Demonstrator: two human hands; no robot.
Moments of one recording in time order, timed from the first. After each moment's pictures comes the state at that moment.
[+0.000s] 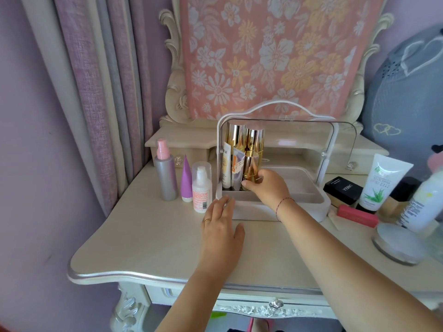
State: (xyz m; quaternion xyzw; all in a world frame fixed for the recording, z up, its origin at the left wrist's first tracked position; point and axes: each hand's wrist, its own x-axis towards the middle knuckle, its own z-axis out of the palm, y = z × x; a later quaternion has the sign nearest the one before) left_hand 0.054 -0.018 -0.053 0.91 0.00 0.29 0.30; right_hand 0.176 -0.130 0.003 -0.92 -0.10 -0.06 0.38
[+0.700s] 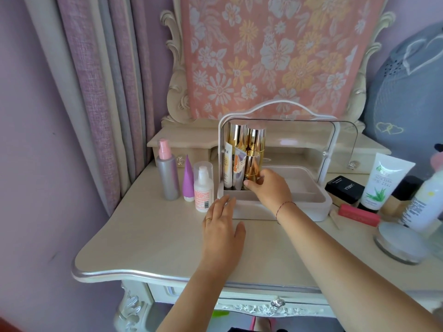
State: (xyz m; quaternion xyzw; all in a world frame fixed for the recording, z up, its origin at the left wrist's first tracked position) left_hand 0.051 -0.019 -0.050 0.90 0.01 0.28 0.33; right_hand 0.169 -0.127 -0.001 -0.93 -0.08 -0.10 0.34
